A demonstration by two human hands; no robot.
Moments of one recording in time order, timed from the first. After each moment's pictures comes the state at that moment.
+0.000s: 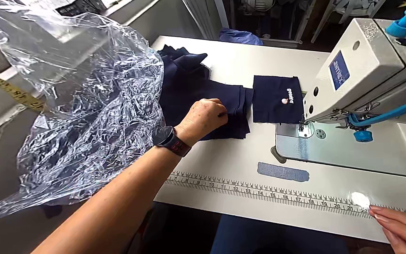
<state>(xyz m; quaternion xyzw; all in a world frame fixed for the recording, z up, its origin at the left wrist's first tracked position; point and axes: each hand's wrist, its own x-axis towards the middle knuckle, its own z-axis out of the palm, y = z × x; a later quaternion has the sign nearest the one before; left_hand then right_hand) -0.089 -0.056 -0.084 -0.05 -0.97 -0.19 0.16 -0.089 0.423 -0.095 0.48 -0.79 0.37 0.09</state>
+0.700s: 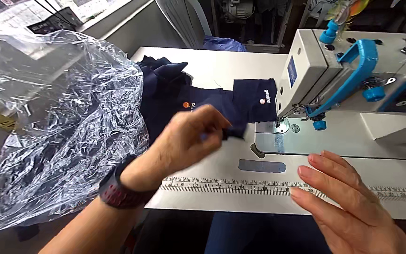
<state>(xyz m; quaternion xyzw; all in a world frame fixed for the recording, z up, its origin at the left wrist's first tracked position) -0.040 0.003 -0.022 -0.17 -0.90 -0.35 0.19 -0.082 0.321 -0.057 0.56 -0.70 0.36 0.24</state>
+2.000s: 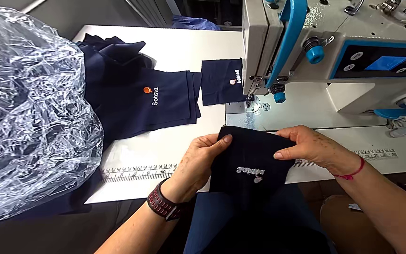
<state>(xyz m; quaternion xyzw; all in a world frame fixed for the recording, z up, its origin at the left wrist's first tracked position) -0.025 0.113 -0.081 0.17 -0.58 -0.79 -0.03 -0.132 0.352 -0.054 0.21 -0.73 0.53 -0.38</state>
